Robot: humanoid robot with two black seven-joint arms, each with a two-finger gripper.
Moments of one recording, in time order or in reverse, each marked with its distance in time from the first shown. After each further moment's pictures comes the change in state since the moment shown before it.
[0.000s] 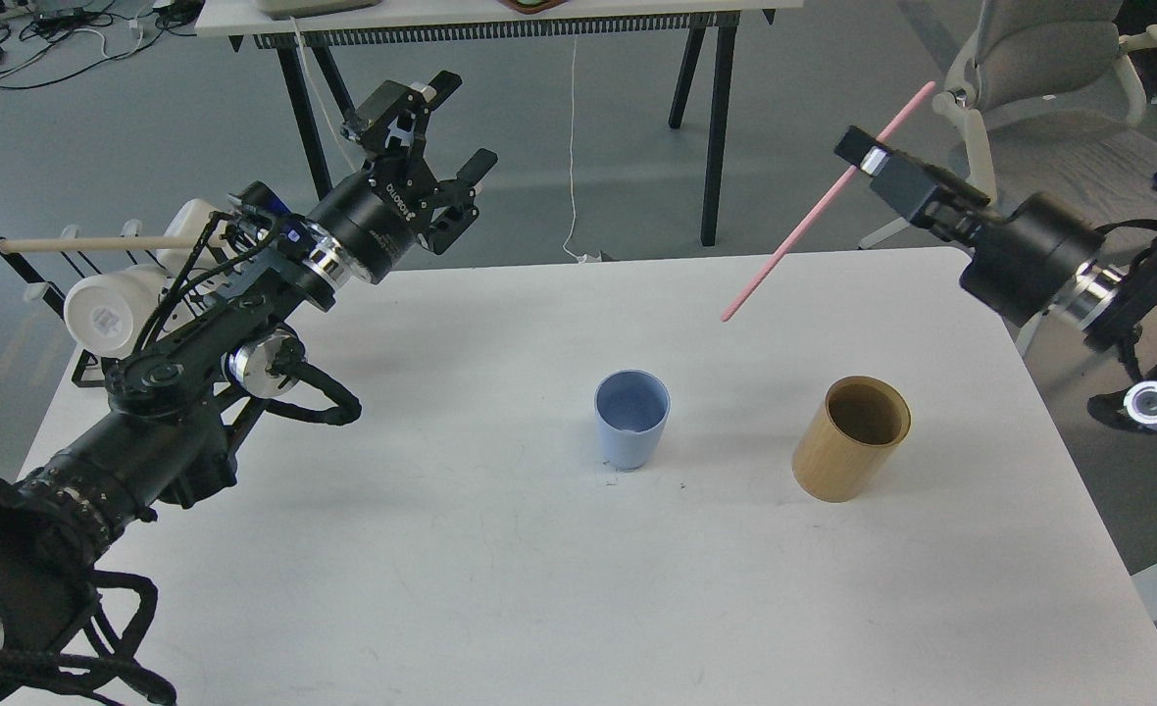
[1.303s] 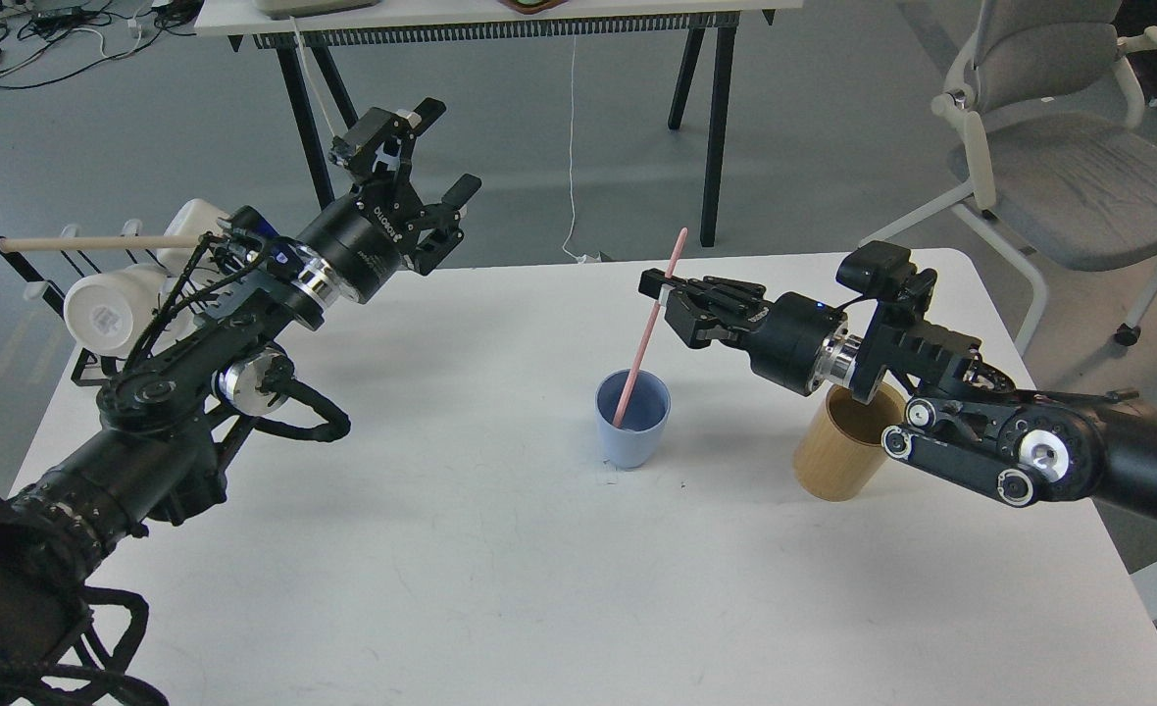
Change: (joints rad) left arm 0.037 0.012 -0.002 0.008 0.001 0.000 0.000; right arm 0.052 0.493 -0.224 -0.414 -0.130 -0.020 0.000
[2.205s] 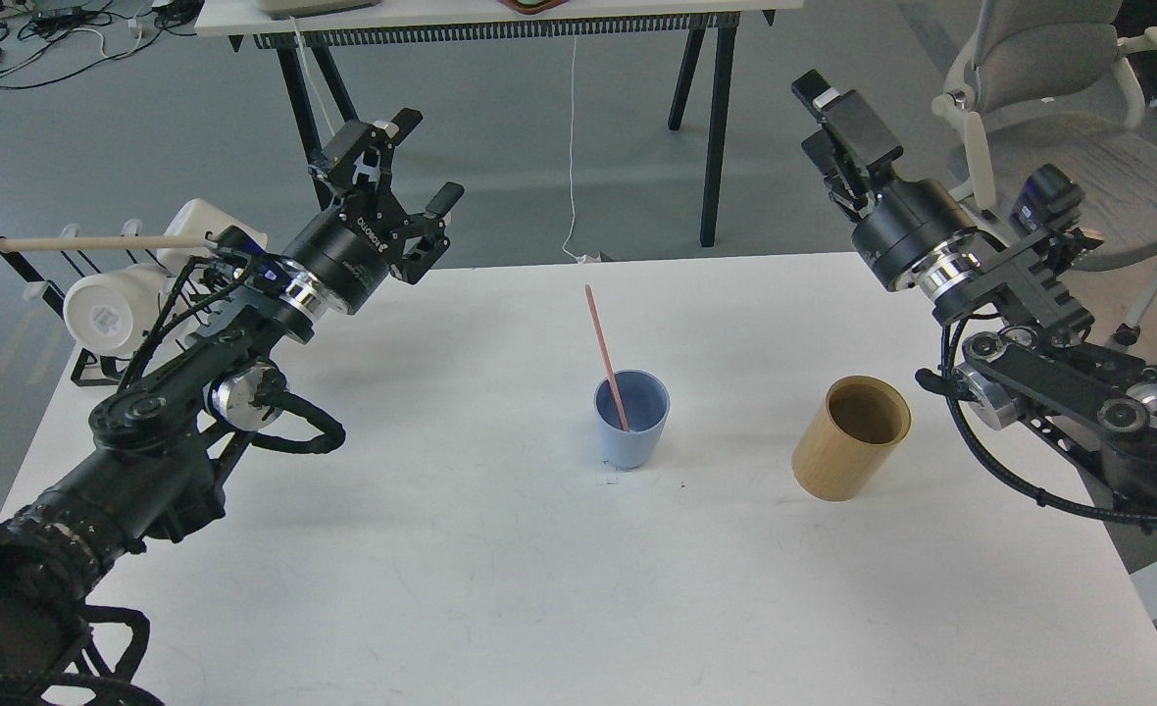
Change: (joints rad) left arm 0.049 0.000 -0.080 -0.014 -0.005 0.000 0.000; right arm -0.199 -0.140 0.486 0.133 0.697 0.157 0.000
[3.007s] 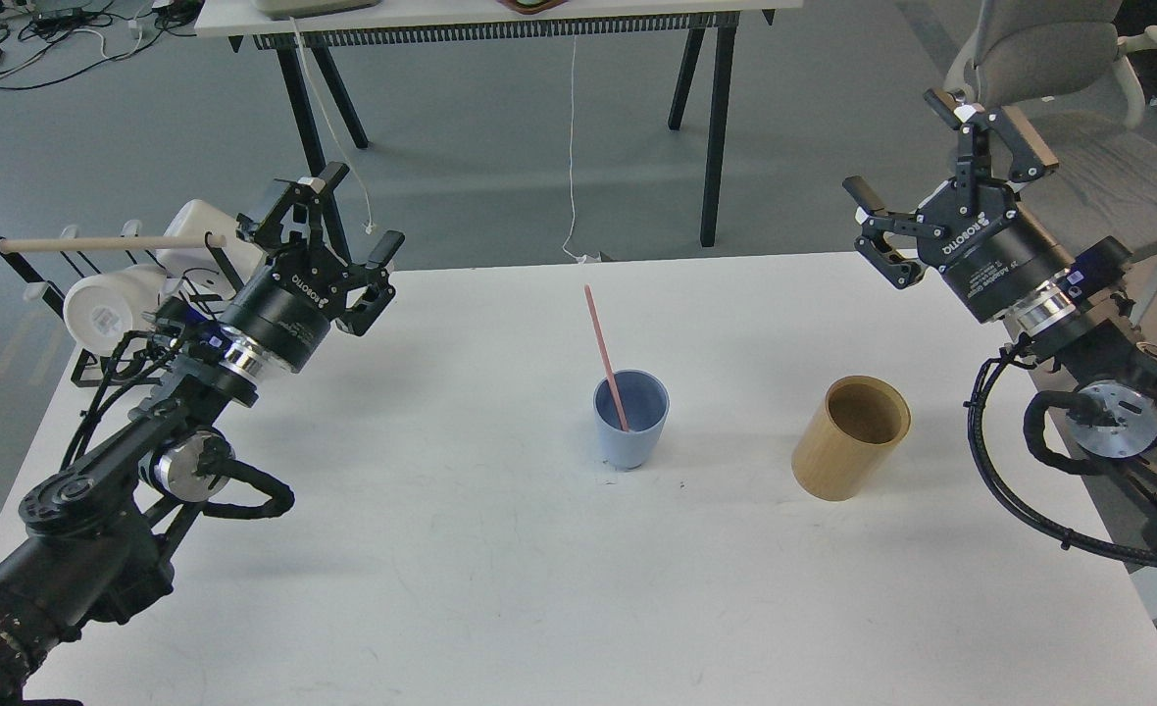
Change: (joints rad) left arm 0.224 0.100 -0.105 -0.184 0.000 0.000 0.000; right arm -0.150 -0.041 0.220 -0.116 0.393 0.638 0.000
